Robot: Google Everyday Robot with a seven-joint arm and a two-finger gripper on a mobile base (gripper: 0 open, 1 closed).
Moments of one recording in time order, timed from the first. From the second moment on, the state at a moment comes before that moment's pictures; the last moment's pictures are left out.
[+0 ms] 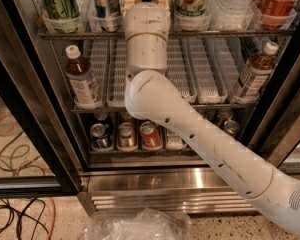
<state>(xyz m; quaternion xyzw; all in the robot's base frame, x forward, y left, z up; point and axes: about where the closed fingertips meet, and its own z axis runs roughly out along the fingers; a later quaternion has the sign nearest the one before) 0.654 -0.019 1.106 0.01 0.45 -0.02 0.89</state>
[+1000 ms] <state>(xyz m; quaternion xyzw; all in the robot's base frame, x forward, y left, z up) 0.646 -0.029 1.122 0.02 0.37 -0.02 0.93</state>
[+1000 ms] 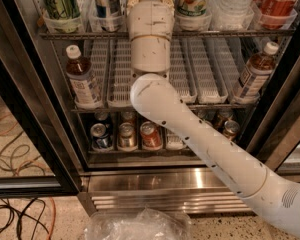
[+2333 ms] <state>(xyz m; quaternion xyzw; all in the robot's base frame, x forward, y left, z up) 0.621 -0.025 1.118 -0.04 0.33 -0.05 0.94</state>
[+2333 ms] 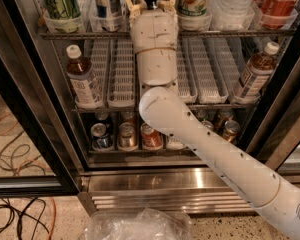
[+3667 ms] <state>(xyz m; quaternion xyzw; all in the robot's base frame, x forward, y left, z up) 0.620 -0.033 1.097 -0.06 0.30 -0.07 0.95</state>
